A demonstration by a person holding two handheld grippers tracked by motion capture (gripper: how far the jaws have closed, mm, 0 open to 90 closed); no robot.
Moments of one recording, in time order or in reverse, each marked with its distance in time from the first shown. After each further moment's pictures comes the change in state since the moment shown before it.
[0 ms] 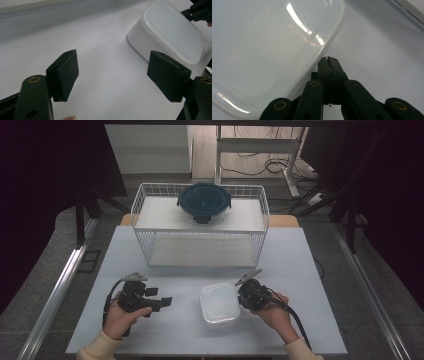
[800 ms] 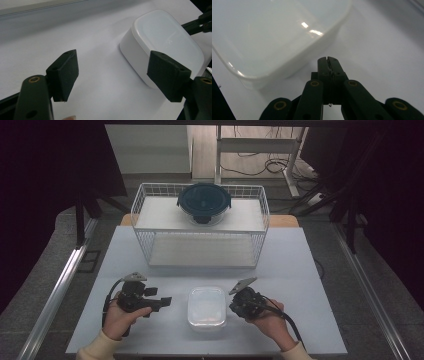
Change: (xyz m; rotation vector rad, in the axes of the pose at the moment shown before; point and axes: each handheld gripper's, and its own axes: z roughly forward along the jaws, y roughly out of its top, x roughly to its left) left arm 0.000 0.000 -0.002 -0.007 0.006 0.002; right arm 0.026 -0.004 -0.007 -0.039 0.053 -0.054
